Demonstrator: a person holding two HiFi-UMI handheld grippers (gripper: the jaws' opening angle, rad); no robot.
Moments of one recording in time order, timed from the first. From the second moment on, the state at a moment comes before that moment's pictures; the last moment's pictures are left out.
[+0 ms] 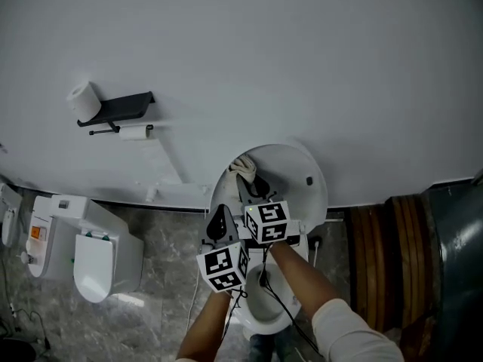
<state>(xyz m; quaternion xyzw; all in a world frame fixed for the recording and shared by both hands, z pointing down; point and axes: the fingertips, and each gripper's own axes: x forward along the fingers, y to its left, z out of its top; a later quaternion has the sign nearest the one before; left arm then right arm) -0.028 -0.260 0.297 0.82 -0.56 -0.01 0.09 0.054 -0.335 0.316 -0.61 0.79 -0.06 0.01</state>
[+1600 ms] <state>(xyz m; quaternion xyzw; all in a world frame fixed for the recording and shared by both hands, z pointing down) -0.083 -0.236 0.350 0.78 -0.61 0.02 0.12 0.020 -0.335 0.388 -0.63 0.77 -0.05 -0.03</state>
